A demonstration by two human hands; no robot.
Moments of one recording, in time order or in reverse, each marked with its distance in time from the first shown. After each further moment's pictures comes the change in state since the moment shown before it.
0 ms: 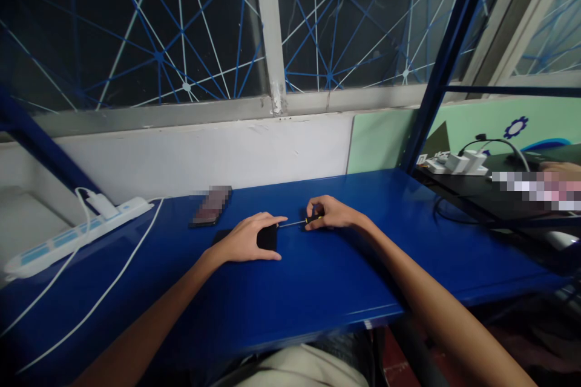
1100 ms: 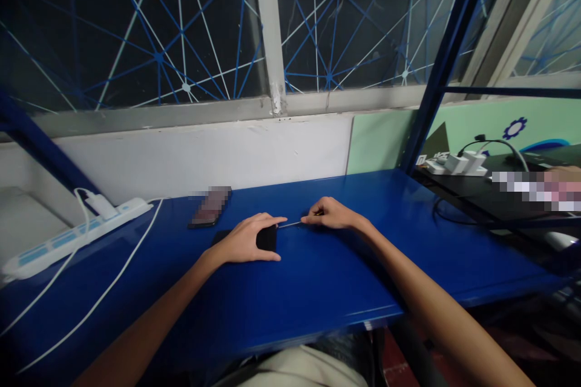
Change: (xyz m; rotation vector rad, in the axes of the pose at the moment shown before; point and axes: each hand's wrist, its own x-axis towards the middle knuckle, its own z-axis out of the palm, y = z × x) left_hand 0.001 -0.003 0.001 0.014 -0.007 0.013; right_hand 0.000 -0.001 0.000 -0.153 0.001 -0.070
